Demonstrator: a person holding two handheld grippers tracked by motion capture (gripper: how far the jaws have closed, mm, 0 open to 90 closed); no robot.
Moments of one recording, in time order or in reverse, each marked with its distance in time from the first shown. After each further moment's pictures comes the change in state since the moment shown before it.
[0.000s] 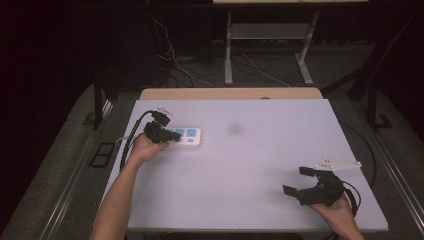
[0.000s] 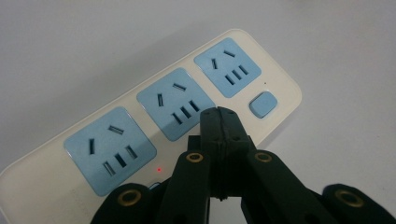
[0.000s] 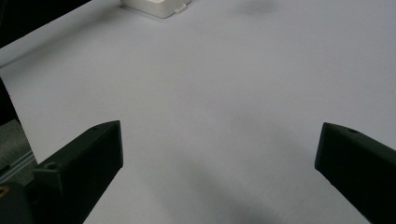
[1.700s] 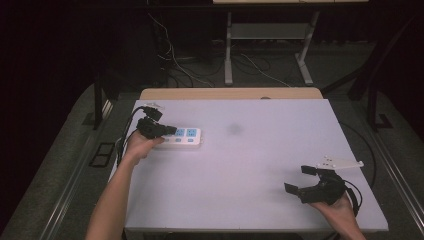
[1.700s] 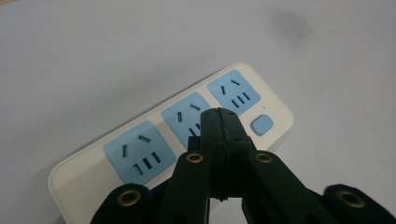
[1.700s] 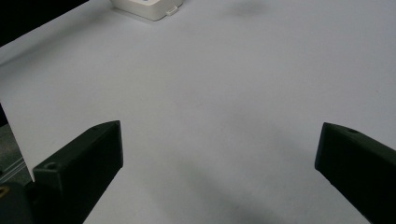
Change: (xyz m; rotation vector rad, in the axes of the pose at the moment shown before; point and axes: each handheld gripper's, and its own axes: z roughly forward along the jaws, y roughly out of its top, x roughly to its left) left arm 0.009 0.003 -0.024 -0.099 0.000 -0.048; right arm -0.005 0.000 -0.001 -0.009 -0.020 0.009
